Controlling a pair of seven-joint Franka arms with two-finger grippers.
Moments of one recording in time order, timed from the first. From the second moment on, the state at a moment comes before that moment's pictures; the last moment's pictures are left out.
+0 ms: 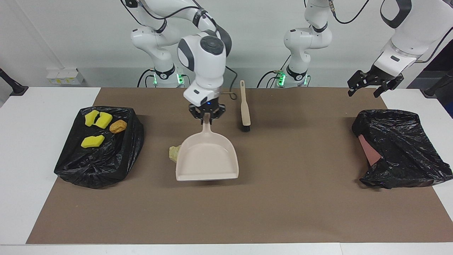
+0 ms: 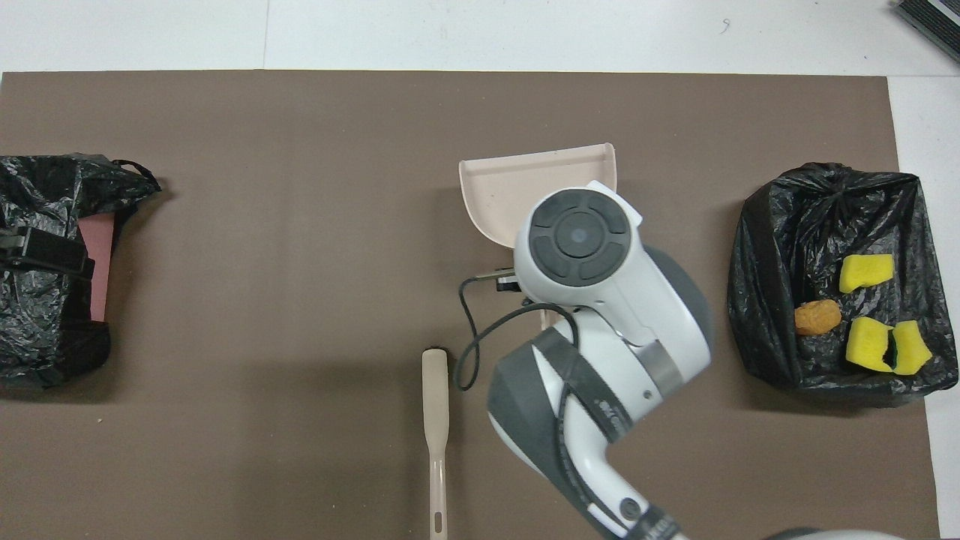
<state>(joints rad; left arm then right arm) -0.01 0.00 0.00 -1.56 -0.02 1.49 0.10 0.29 0.29 0.31 -1.63 -0.18 1.92 0.64</state>
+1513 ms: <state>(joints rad) -0.04 -0.03 -0.01 -1.66 -0.02 1.56 0.11 0.49 0.60 0.29 -1.37 -0.25 2.06 0.84</state>
